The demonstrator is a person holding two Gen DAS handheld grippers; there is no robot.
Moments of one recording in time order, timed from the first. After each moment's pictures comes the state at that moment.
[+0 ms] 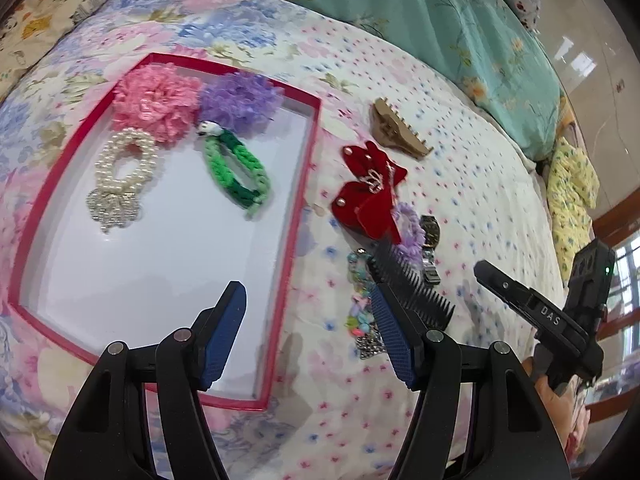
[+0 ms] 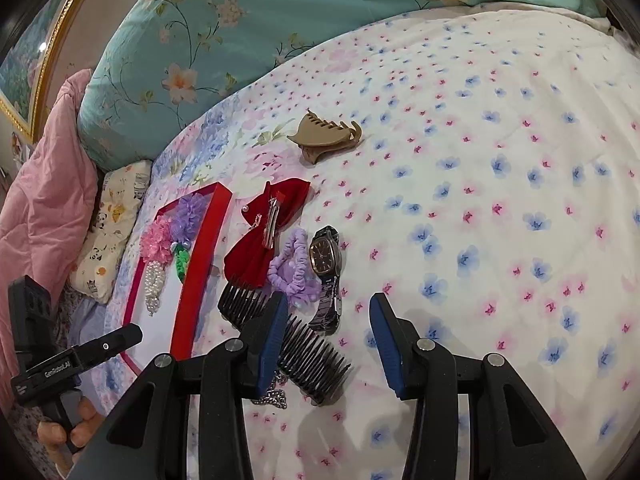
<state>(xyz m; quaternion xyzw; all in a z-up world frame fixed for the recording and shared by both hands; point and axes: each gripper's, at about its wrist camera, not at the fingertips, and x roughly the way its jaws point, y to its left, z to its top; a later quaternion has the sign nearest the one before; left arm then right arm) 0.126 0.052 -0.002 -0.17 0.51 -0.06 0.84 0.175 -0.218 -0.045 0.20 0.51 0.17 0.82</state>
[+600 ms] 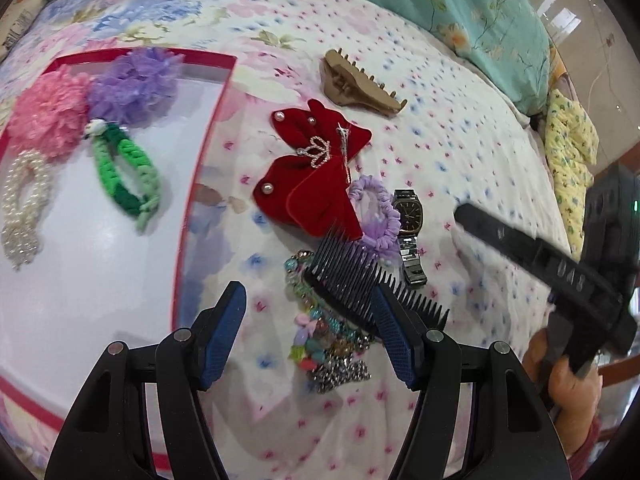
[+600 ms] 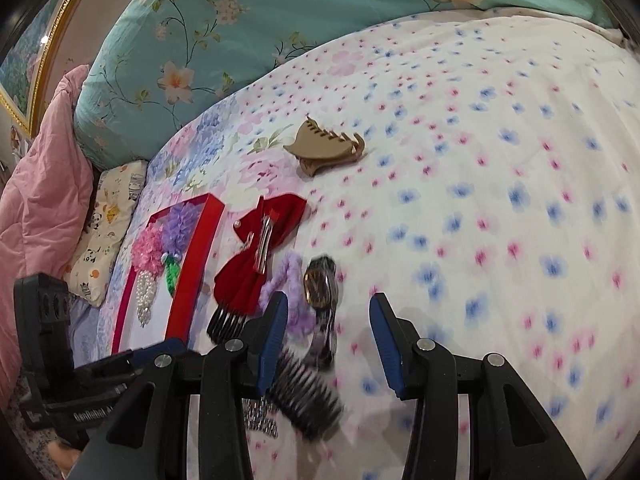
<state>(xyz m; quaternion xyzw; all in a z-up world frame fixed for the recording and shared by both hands) 0.172 -0.011 -0.035 -0.13 0.55 -0.10 0.82 0.216 -0.214 -0.051 0.19 0.51 0.18 0.82</state>
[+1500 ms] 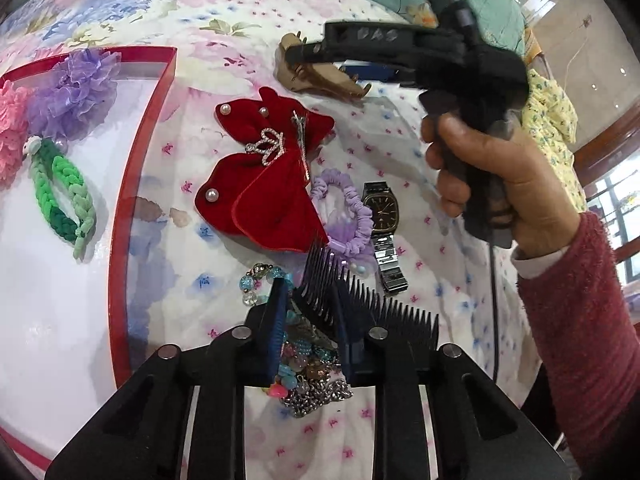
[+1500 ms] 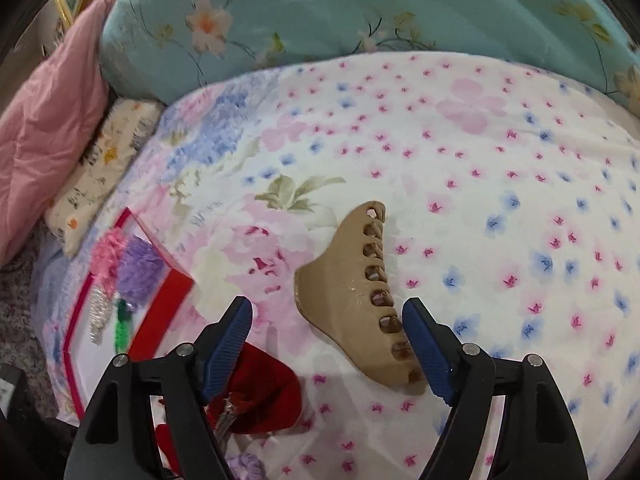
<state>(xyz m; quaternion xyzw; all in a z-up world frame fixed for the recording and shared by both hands) 0.186 -0.032 -0.045 -0.13 0.55 -0.17 0.81 0.381 -0.137 -0.079 0.02 0.52 0.30 0.80</state>
